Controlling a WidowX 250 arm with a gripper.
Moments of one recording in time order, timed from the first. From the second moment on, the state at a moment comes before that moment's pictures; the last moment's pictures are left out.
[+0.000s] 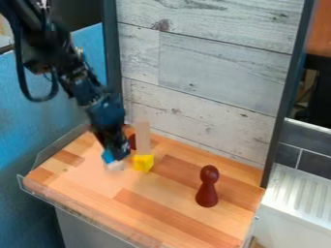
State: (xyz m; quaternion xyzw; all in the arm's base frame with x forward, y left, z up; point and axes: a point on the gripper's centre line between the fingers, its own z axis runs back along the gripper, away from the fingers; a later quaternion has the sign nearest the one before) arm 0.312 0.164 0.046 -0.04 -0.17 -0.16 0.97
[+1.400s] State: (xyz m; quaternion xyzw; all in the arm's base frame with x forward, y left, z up) arm 0.389 0.176 0.069 0.00 -0.20 -0.08 0.98
